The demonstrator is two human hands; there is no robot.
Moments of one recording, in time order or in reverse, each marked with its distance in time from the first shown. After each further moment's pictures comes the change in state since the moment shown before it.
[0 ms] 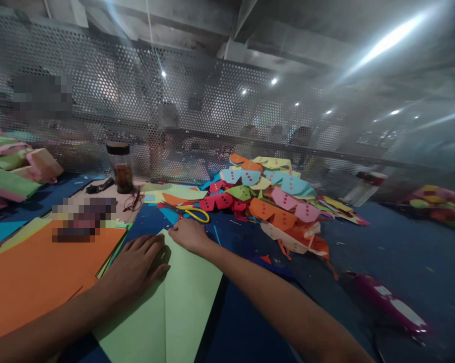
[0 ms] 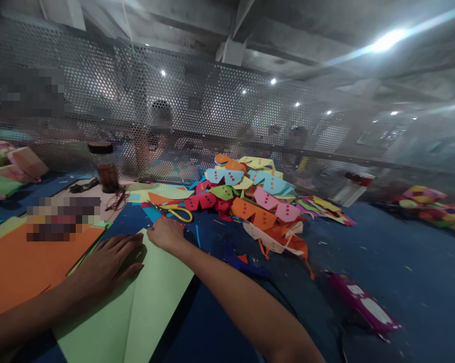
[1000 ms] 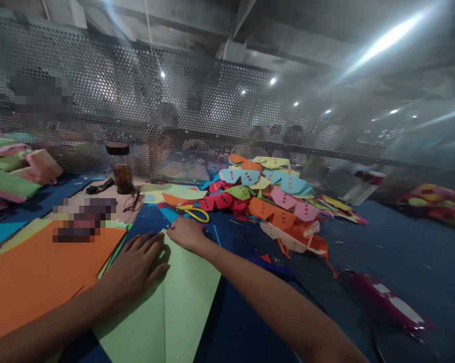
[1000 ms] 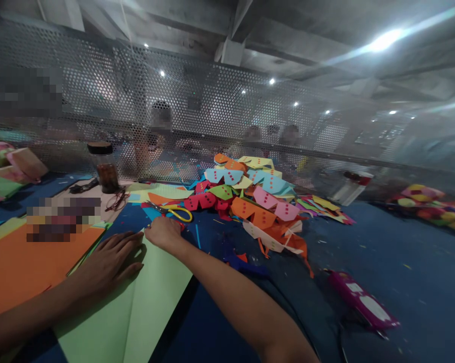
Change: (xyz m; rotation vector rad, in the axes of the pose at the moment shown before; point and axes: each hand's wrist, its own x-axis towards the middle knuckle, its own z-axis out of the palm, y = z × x) left_hand 0.000 0.001 -0.002 0.013 -0.009 0.007; right_hand 0.008 -0.003 0.004 0.019 0.003 -0.004
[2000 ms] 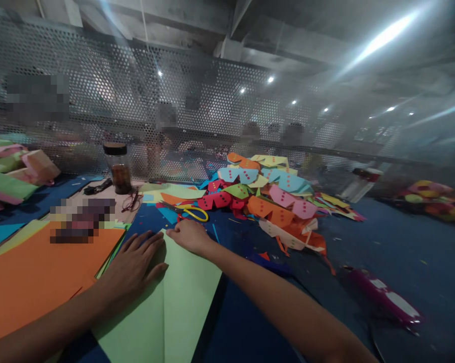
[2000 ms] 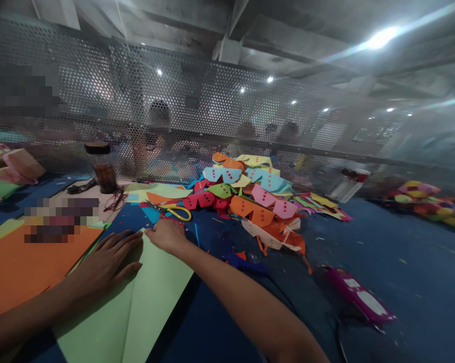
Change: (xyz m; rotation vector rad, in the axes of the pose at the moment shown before) left_hand -0.003 -0.007 0.008 0.064 -0.025 0.004; right_hand -0.016 0.010 -0.005 0.024 -0.022 -0.020
